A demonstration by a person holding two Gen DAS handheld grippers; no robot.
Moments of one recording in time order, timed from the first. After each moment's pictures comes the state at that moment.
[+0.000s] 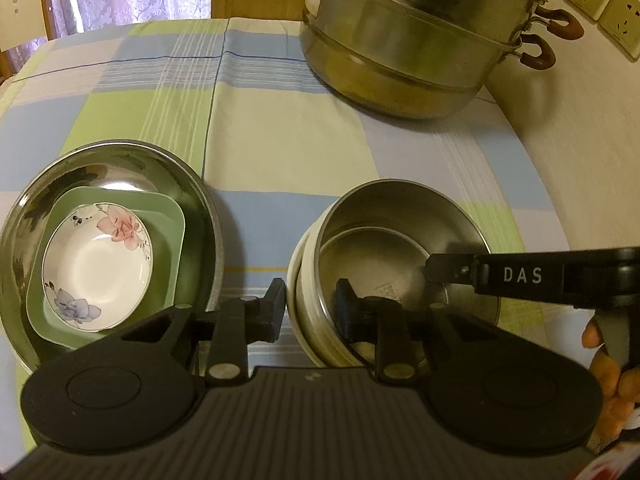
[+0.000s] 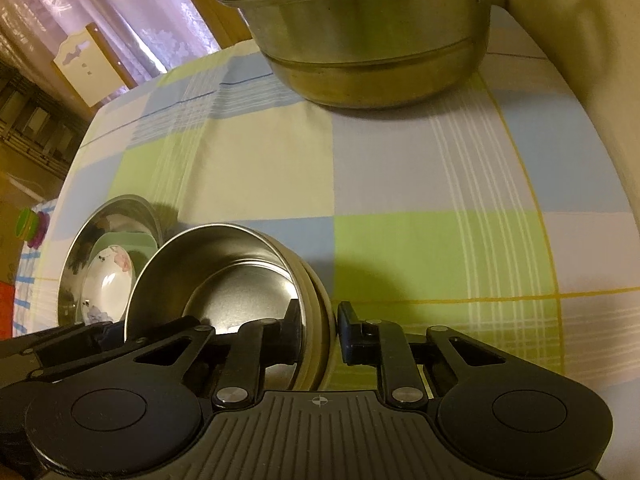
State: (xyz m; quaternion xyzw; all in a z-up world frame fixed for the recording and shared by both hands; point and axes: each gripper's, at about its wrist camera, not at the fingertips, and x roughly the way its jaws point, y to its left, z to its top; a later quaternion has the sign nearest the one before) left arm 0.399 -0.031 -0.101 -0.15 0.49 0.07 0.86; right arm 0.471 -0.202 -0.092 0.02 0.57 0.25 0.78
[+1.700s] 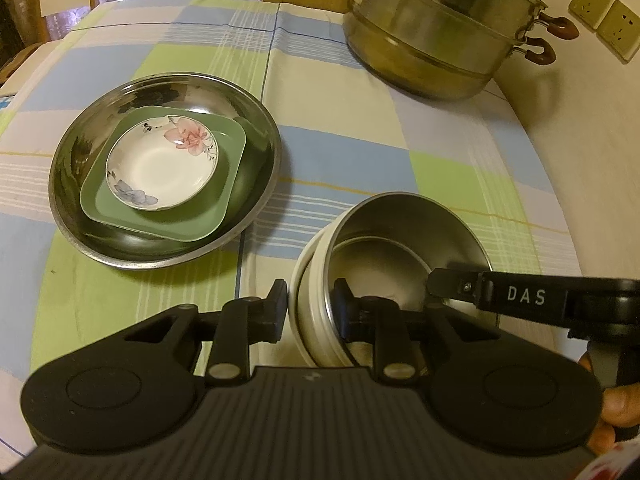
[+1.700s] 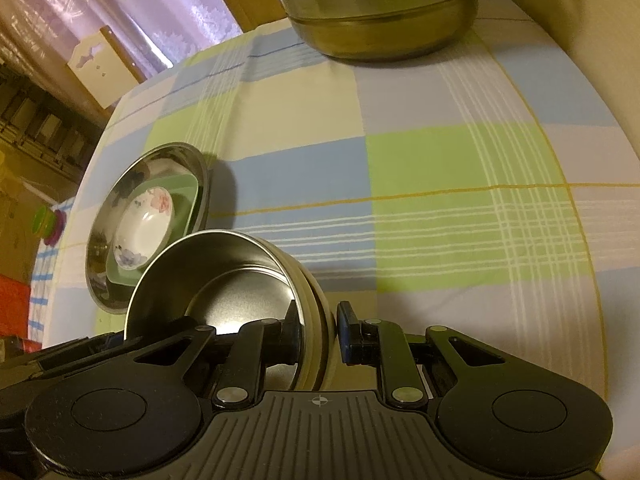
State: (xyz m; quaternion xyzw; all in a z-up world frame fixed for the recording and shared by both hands) left arm 0.308 -0.031 -0.097 -0.19 0.48 0.11 0.85; right arm 0.380 -0.208 -0.094 0.05 0.56 0.25 0.79
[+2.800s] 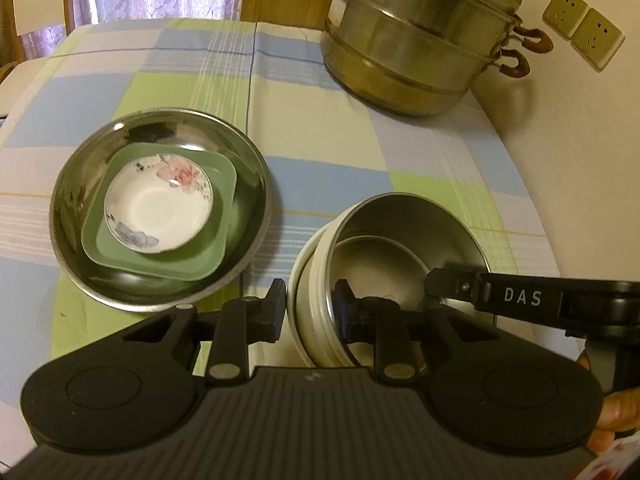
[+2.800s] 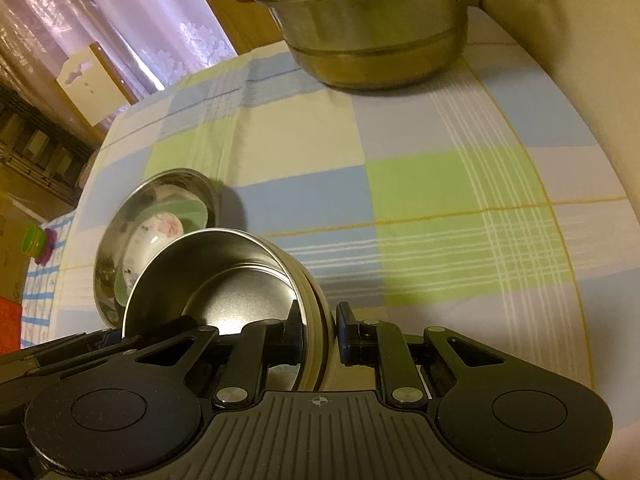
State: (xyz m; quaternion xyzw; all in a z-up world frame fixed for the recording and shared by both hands) left arm 0.314 -0.009 -0.071 -0.18 0.47 0.07 0.86; right arm 0.373 -0.195 -0.059 0.05 0.55 0.23 0.80
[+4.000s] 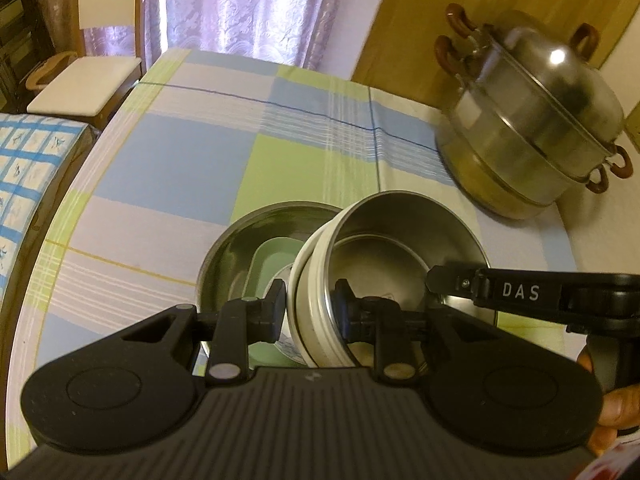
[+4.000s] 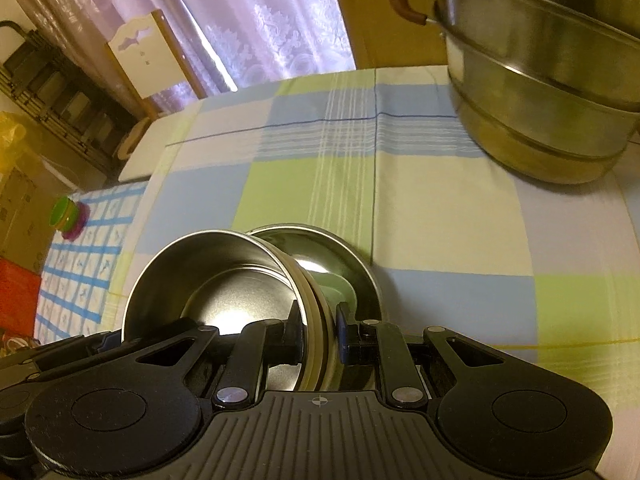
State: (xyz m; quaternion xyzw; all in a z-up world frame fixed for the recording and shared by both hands) left arm 0.323 0.143 -0.036 -0.21 0.45 0.15 0.85; right arm 0.418 -0.020 -0.034 0.00 0.54 0.30 0.79
